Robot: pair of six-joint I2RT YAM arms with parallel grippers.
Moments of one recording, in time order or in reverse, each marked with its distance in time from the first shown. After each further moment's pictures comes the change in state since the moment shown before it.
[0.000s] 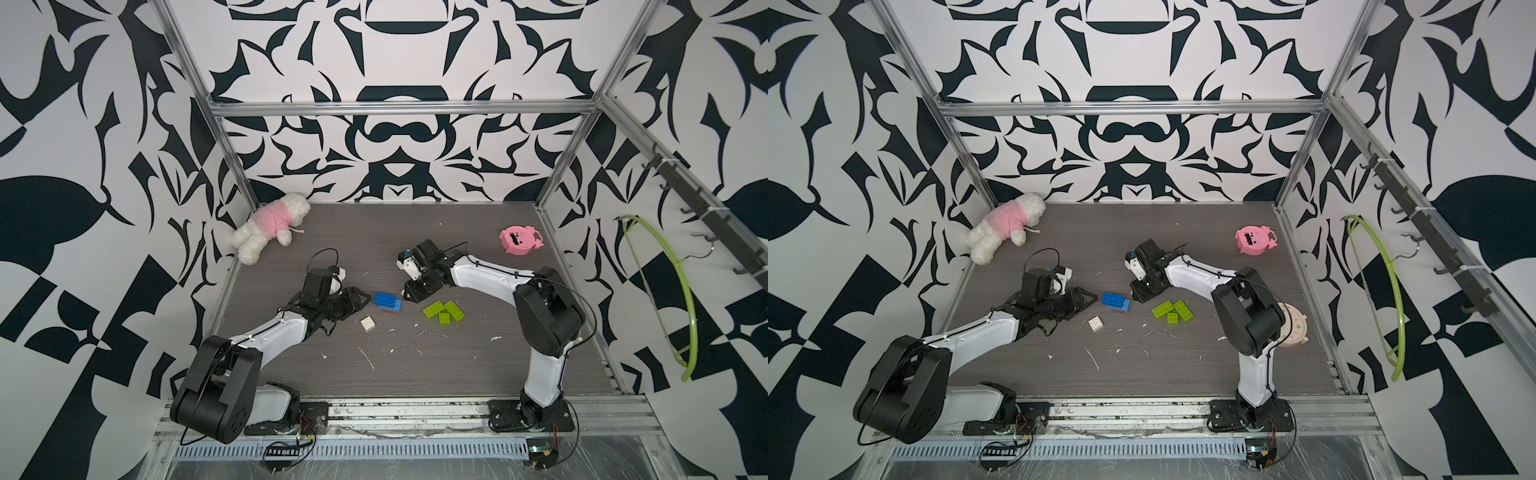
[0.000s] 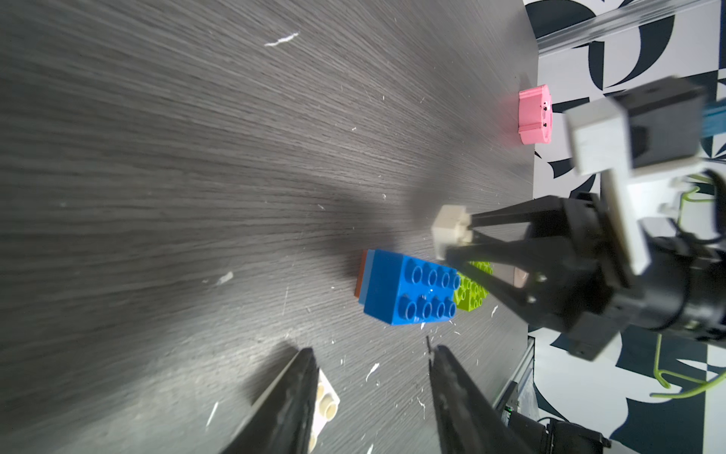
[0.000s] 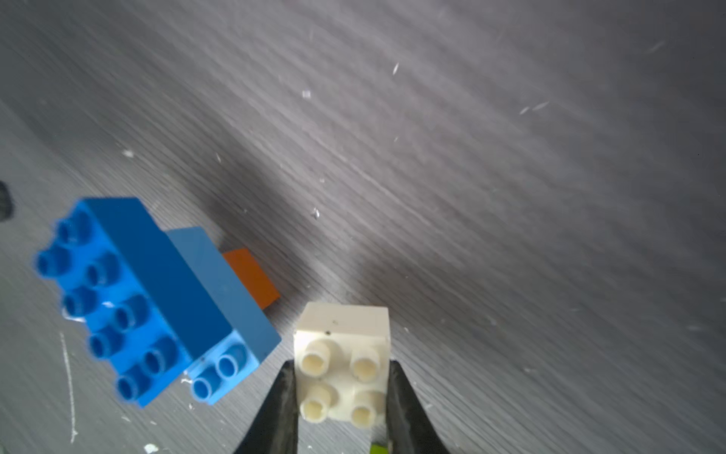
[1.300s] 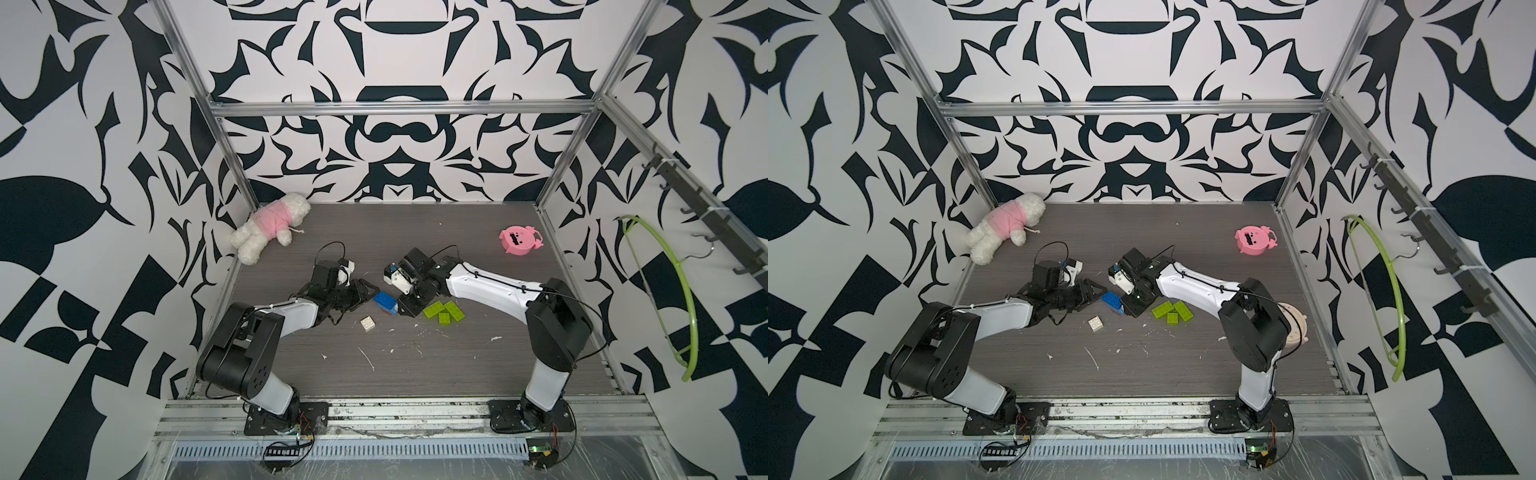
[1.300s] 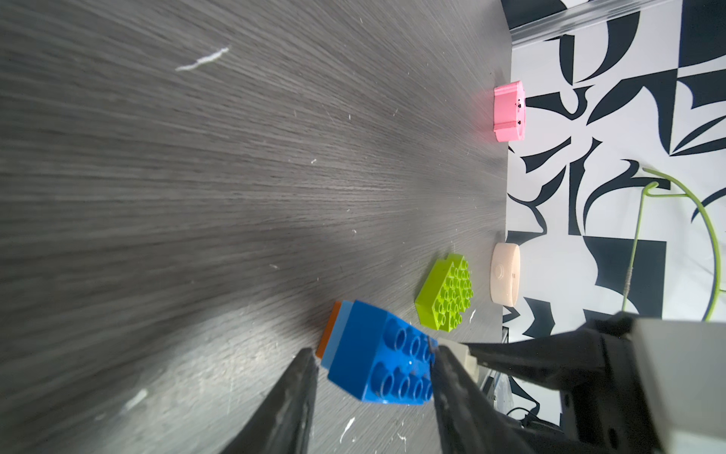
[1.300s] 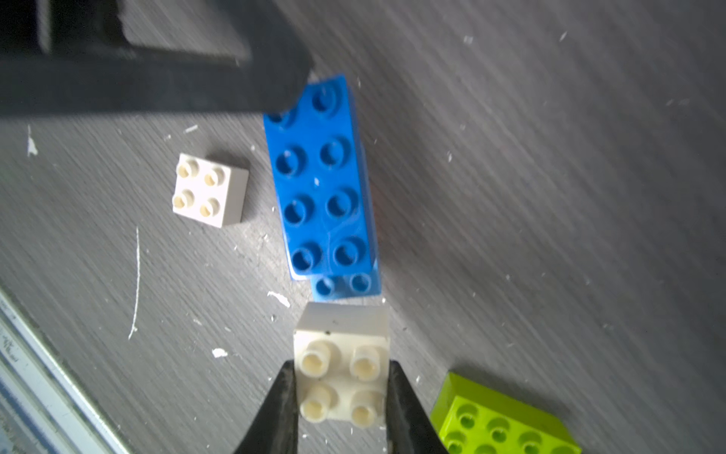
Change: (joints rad) left arm 0.000 0.214 0.084 0.174 0.103 -0.038; right arm 0.130 -0.083 0.036 -0.152 0.045 -0.088
